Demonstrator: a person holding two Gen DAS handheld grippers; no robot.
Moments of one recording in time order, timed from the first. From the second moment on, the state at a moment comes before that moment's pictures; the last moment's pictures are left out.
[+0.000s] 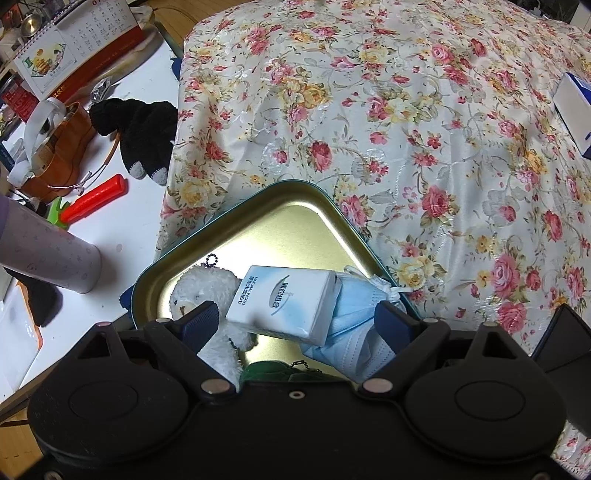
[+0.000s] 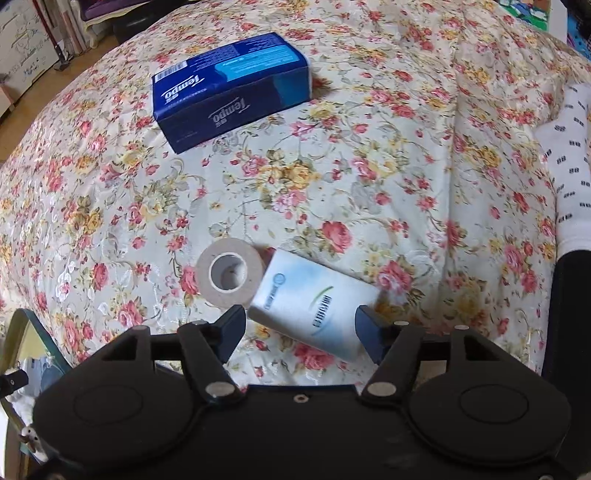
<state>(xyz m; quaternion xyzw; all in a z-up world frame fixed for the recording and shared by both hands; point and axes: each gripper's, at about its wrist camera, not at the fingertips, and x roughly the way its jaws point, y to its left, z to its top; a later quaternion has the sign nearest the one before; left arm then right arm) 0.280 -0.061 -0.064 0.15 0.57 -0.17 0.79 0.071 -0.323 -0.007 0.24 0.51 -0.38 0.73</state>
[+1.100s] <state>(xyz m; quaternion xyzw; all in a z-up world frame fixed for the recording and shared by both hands) 0.260 -0.099 -0.042 0.19 0.51 -0.19 0.82 0.044 -0.374 -0.017 0.20 0.49 -0.37 0.76</state>
